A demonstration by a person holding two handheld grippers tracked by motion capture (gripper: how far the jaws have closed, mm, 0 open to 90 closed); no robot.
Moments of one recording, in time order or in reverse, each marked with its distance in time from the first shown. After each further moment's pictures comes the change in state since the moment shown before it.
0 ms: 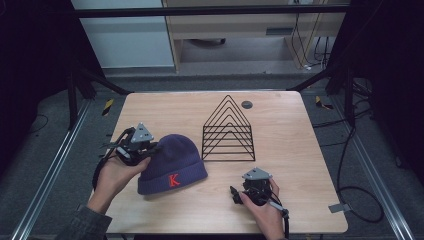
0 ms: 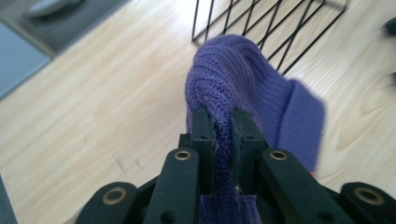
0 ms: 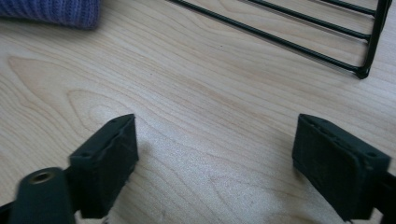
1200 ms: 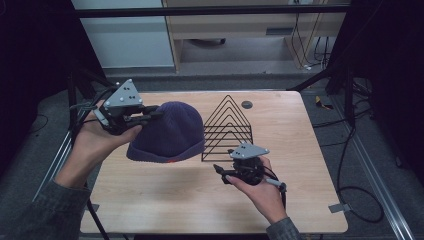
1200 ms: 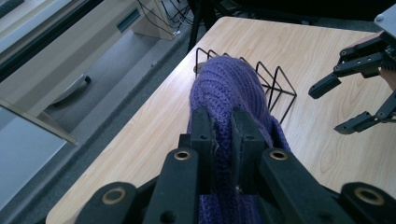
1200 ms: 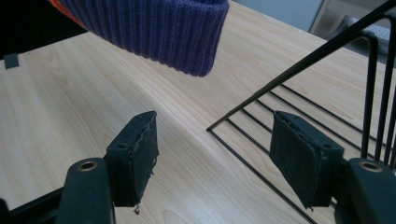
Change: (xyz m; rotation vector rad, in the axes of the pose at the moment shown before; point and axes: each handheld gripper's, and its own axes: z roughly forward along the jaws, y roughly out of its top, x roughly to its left) left arm 0.013 0.098 -0.094 -0.196 -0.046 0.182; right arm 0.021 0.105 -0.057 -0.201 0.206 -0.180
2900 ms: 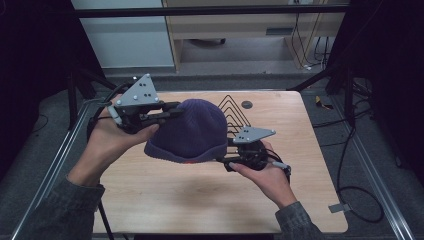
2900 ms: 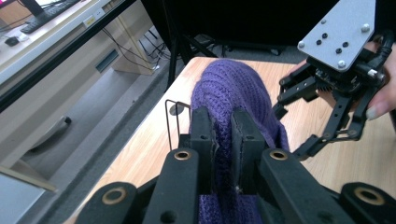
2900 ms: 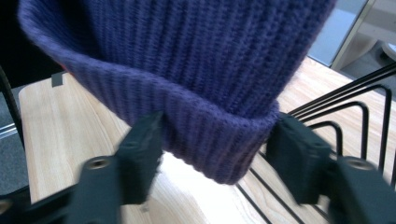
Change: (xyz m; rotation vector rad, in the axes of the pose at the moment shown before) left arm -0.023 0.038 0.004 -0.130 -0.090 0.054; right arm -0.019 0.040 -0.016 -0.045 0.121 -0.047
